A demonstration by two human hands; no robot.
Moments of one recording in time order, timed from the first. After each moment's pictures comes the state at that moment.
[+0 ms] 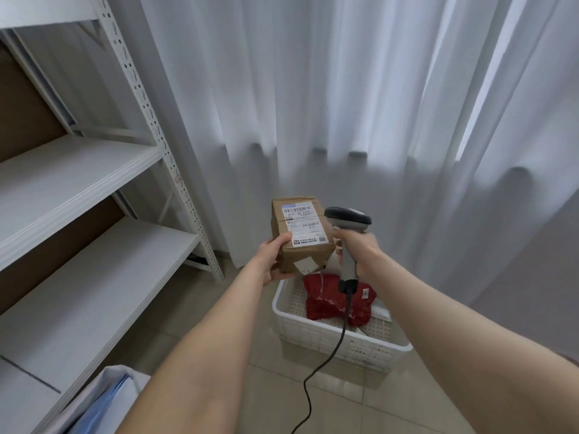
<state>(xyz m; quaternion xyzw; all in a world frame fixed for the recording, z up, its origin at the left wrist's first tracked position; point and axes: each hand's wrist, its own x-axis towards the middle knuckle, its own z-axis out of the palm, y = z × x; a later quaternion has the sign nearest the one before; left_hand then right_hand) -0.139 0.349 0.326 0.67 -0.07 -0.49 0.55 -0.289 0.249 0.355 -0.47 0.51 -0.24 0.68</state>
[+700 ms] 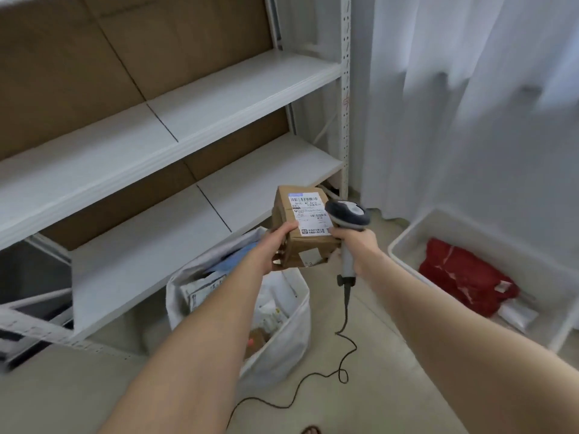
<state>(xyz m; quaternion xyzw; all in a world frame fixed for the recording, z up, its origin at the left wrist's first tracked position) -0.168 0.669 0.294 0.74 0.14 -0.32 0.57 -0.238 0.509 0.285 -0.54 0.37 -0.01 0.76</state>
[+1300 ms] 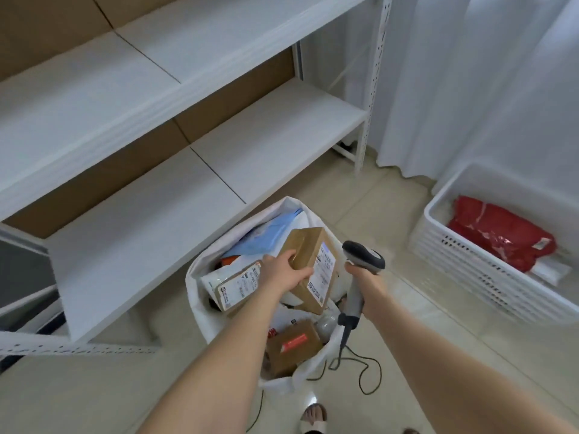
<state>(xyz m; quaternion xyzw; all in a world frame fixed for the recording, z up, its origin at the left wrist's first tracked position) -0.088 0.817 0.139 0.92 -0.02 -0.32 0.22 -0.183 0.666 0.119 -0.43 0.53 0.03 0.73</state>
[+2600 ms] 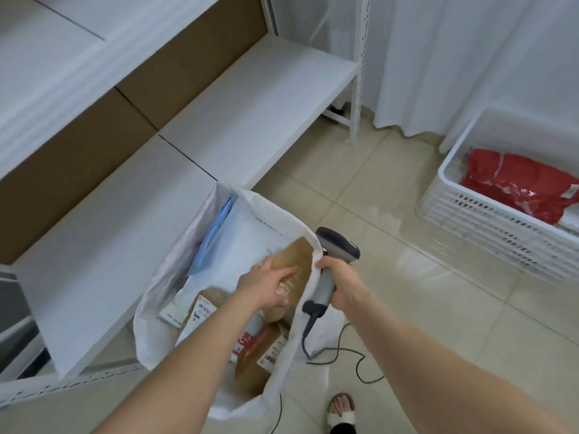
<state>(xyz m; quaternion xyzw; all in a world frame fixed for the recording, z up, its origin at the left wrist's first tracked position) -0.021 0.863 0.057 0.87 -0.31 -0.37 -0.09 -0.110 0.716 0.043 -0.31 0.52 0.08 0.79</state>
